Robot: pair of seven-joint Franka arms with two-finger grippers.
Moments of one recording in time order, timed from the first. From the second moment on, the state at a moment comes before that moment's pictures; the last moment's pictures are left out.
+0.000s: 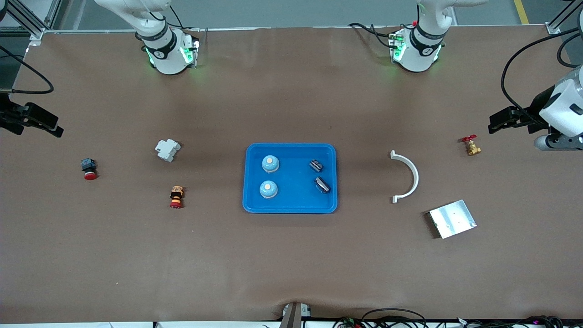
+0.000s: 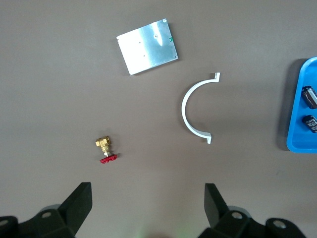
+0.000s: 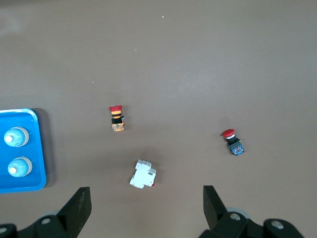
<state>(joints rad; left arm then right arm) -0.02 0.06 -0.01 -1.58 0.00 1.55 -0.02 -0.09 0.02 0.04 -1.53 0.02 1.60 0.03</state>
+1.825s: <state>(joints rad) -0.09 0.12 -0.21 -1.58 -0.09 1.54 -0.53 -0.09 0.02 0.04 -1.58 0.02 1.67 0.03</state>
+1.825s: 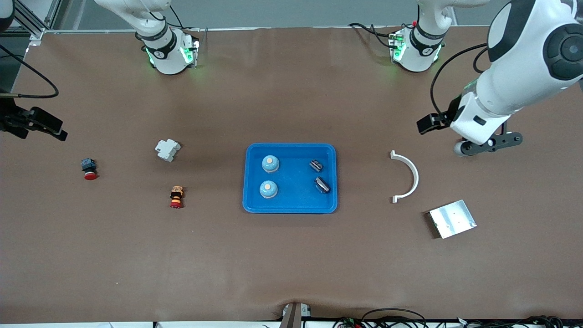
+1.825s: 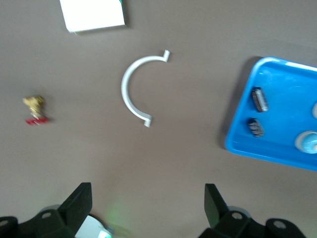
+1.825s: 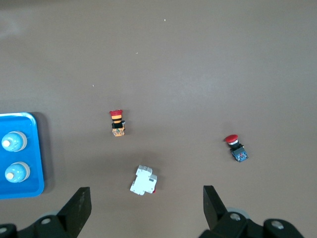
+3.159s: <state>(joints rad) -0.32 0.46 -0.21 -1.56 -0.16 1.90 -1.19 0.19 0.01 0.06 -1.72 0.10 1.68 0.49</state>
